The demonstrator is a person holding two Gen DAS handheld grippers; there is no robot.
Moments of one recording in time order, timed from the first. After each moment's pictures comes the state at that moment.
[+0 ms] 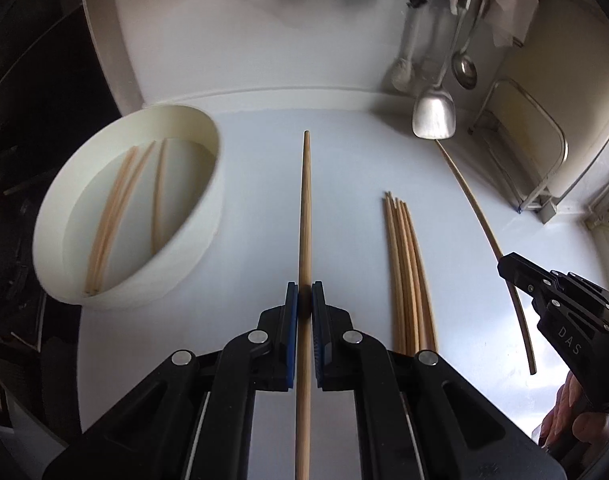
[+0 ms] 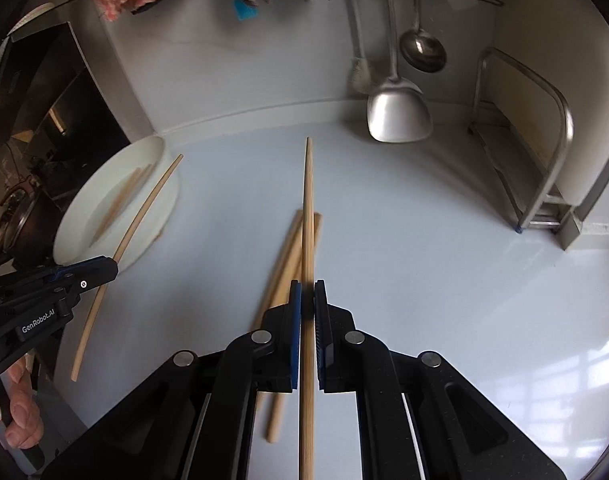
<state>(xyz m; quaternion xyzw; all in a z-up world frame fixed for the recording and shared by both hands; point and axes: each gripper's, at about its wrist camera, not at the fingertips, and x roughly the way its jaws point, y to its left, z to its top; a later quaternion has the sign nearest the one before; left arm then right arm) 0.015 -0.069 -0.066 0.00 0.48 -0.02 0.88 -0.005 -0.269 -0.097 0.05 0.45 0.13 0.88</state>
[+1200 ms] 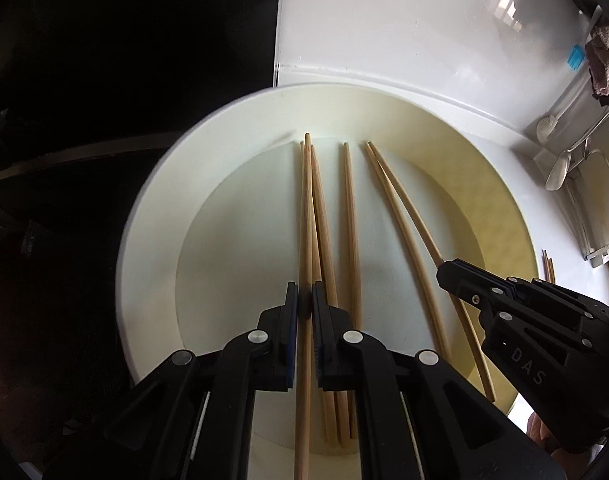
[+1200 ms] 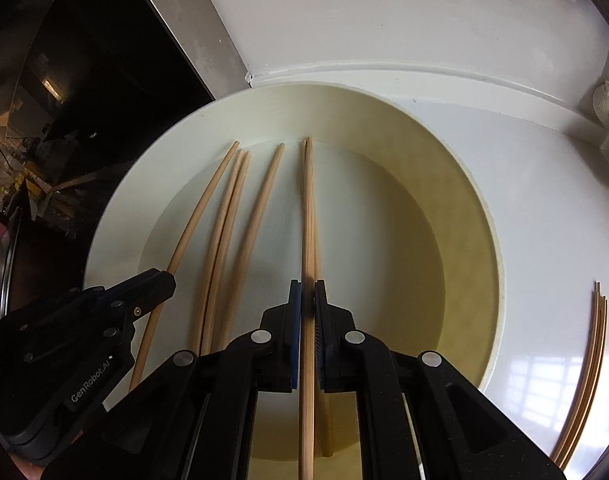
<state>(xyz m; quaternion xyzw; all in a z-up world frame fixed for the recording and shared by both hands) 0.162 0.189 -0.119 -0.05 0.55 -0.04 0.83 0.164 0.050 -0.134 0.06 0.56 0.14 0.82</state>
